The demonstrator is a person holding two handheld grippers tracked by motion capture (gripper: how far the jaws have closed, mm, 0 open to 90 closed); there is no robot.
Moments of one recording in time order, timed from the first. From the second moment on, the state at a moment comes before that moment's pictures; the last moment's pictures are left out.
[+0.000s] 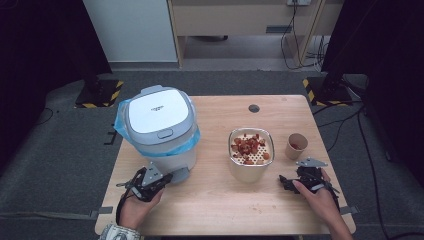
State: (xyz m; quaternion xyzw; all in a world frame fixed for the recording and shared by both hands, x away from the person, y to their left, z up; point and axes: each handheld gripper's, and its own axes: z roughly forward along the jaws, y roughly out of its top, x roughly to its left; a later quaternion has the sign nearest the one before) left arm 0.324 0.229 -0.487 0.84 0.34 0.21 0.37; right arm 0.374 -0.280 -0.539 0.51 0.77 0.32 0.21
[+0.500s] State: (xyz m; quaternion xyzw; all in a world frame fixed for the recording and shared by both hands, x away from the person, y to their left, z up) left arm 0.337 0.202 -0.499 0.87 0.30 0.25 0.30; right arm 0.374 -0.280 -0.539 0.51 0.77 0.32 0.21
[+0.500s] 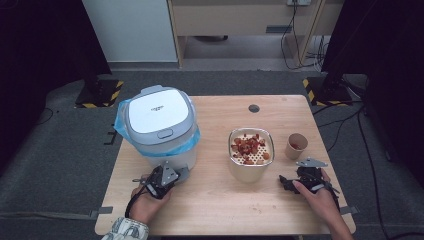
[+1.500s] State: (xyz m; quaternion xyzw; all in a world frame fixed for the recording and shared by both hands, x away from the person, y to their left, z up) left arm 0.341 0.200 -0.510 0.88 0.31 0.23 0.28; right arm 0.373 -0.280 -0.539 0.50 0.77 0.32 0.21
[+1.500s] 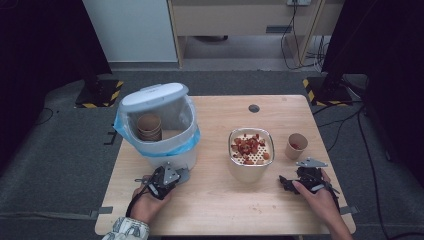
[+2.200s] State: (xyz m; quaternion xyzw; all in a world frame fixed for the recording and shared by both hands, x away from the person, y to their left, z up) left arm 0.343 0.200 -0.511 0.88 0.31 0.23 0.28; right arm 0.374 -0.281 -0.536 0.50 0.78 0.31 0.22
